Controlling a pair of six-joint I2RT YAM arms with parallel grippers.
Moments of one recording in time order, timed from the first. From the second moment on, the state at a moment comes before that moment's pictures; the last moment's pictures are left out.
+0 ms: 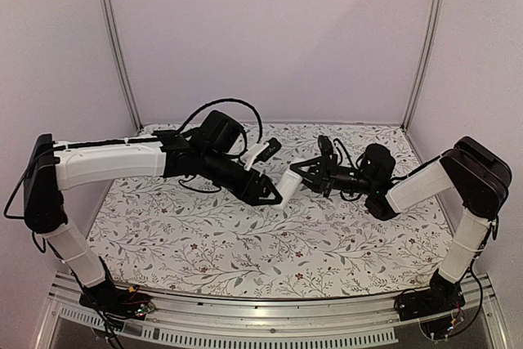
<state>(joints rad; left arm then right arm) -0.89 1.67 1.28 -0.40 0.45 -0.23 0.62 1.78 0.70 1.18 -0.73 1.35</state>
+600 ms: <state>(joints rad) -0.88 1.54 1.12 -0.19 0.45 -0.48 0.61 1.68 0.70 1.06 -0.71 1.23</state>
